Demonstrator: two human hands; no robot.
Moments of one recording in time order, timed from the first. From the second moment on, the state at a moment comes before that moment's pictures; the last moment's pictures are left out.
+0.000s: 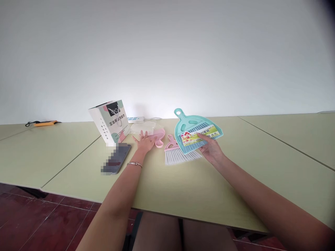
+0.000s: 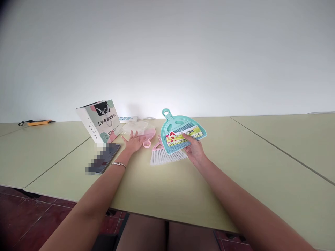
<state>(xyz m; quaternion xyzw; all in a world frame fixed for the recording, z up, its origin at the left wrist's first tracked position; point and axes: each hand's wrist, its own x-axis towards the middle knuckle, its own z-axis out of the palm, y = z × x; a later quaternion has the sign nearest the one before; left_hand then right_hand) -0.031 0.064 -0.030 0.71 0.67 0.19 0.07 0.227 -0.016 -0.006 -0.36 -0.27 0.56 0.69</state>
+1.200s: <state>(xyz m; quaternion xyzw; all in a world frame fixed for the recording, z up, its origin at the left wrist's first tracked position) -0.056 0.019 0.019 0.70 0.63 0.32 -0.01 0.236 -0.006 -0.011 -0.38 -0.22 0.57 0.69</state>
